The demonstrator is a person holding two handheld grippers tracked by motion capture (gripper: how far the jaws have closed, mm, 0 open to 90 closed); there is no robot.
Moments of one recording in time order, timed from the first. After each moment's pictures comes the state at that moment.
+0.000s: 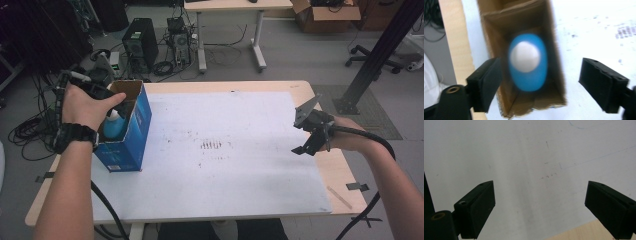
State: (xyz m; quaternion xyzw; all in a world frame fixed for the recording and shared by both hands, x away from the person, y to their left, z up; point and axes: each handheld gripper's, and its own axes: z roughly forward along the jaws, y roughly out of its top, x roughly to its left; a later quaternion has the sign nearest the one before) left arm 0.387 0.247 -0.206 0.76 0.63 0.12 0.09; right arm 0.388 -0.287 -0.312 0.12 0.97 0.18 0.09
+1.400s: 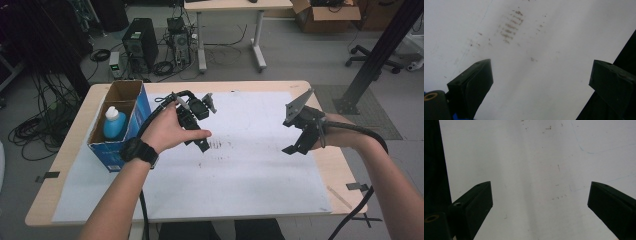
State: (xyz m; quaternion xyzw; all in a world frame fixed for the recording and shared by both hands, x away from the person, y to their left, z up) left arm 0.377 0.061 -0.278 0.95 0.28 0.02 0.11; right arm 0.383 -0.258 -0.296 0.09 0.97 0.21 0.06
